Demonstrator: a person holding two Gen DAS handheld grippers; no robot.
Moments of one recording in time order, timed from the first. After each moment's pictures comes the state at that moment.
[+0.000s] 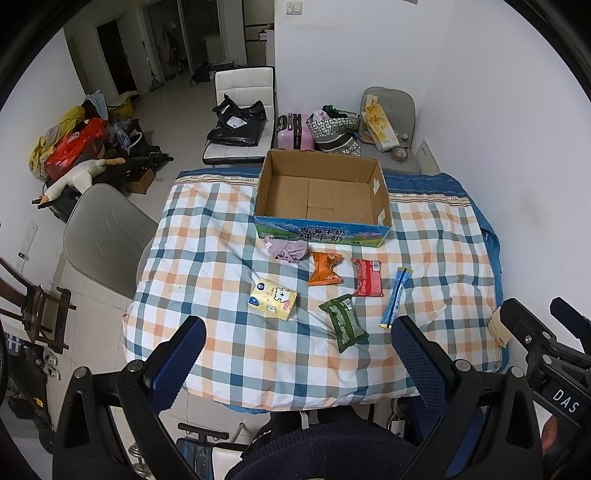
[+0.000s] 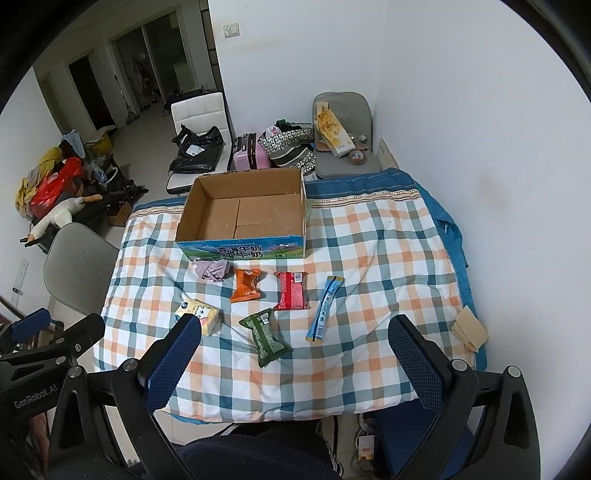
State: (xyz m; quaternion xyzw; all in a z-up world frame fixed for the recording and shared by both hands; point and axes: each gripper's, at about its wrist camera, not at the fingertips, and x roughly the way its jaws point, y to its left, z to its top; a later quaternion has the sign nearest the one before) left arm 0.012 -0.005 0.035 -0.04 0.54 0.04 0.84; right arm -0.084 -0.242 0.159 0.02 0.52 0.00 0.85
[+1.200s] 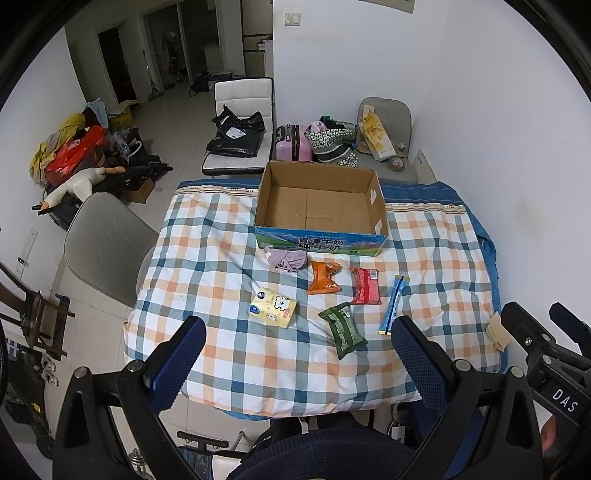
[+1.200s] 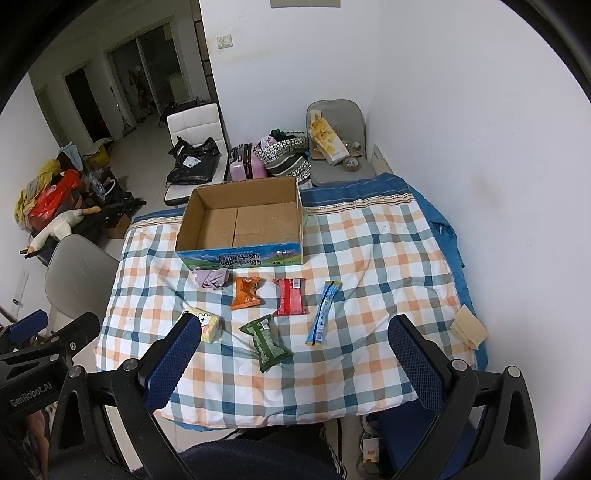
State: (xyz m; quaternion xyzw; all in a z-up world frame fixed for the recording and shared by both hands) left arm 0.008 -0.001 0.044 -0.04 0.53 0.04 0.85; right arm -0.090 -0.244 0.167 0.02 0.51 -0.01 0.86
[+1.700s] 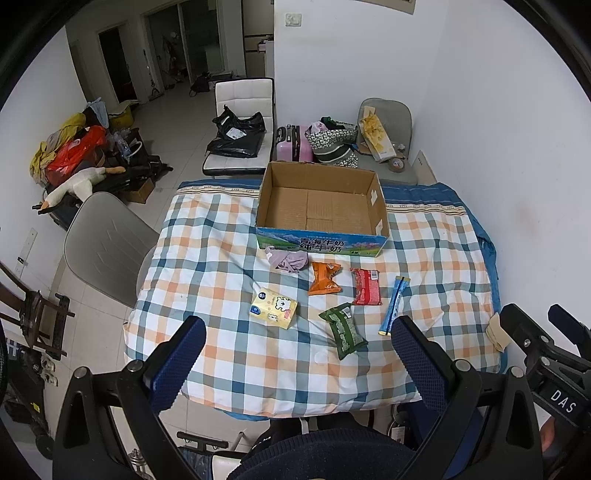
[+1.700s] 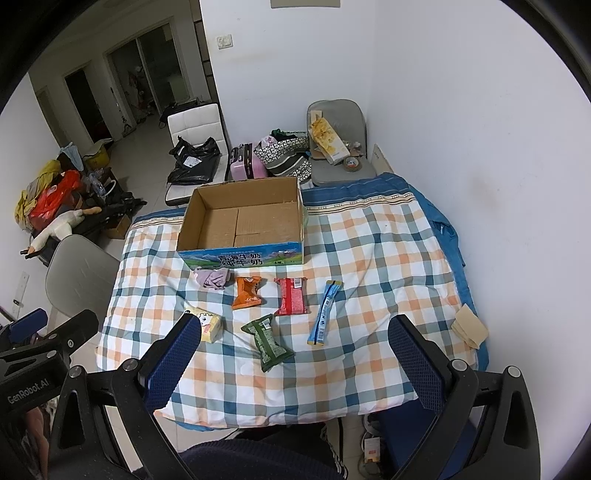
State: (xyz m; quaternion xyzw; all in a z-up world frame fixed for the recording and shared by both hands) left arm 0.003 0.000 0.042 -0.04 0.52 0.04 0.85; right arm -0.093 -0.244 0.168 0.02 0.51 0.00 0.86
